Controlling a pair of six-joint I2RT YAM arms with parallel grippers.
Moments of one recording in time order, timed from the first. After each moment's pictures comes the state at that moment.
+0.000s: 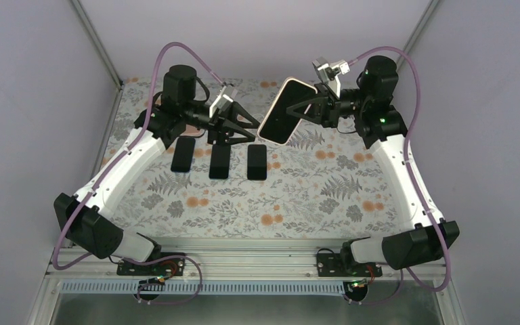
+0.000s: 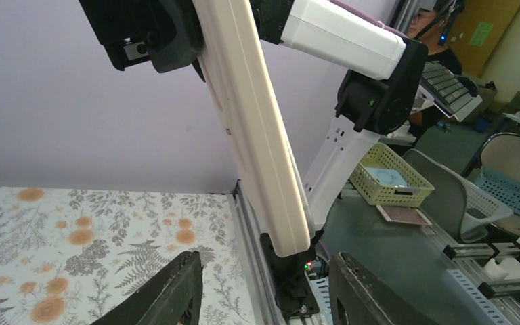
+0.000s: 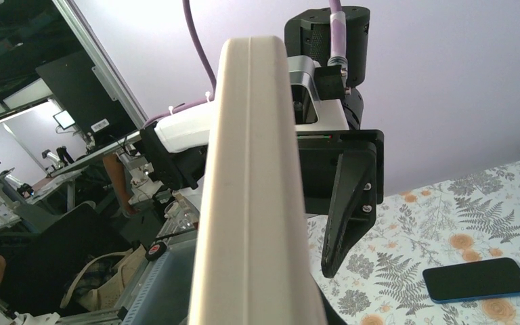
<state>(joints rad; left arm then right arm) -0.48 1.43 1.47 -0.37 1.35 0.09 0.23 1.35 1.51 -0.20 -1.50 0.36</state>
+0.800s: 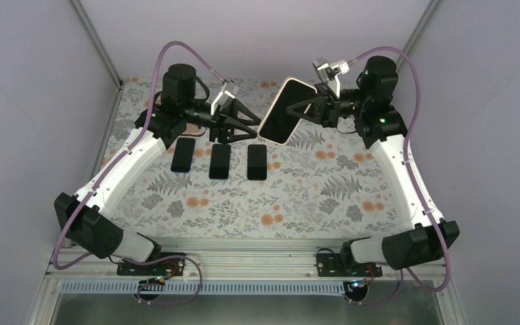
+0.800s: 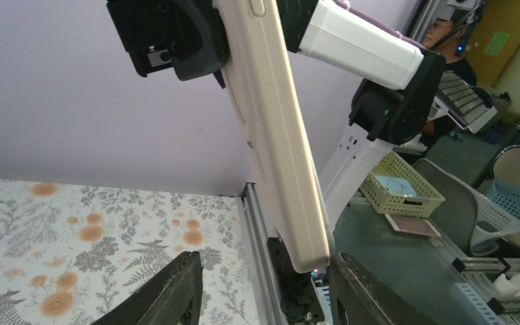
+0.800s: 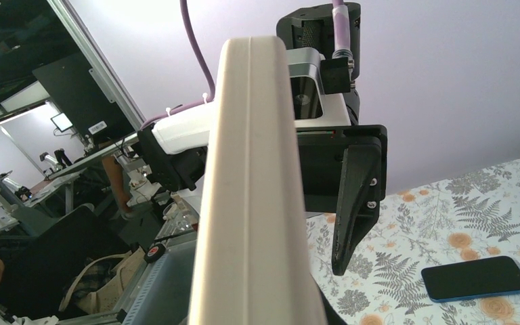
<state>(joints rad) -0.48 1.44 1.47 -0.32 1.32 0.03 0.23 1.35 1.50 -0.19 -1.49 0.36</state>
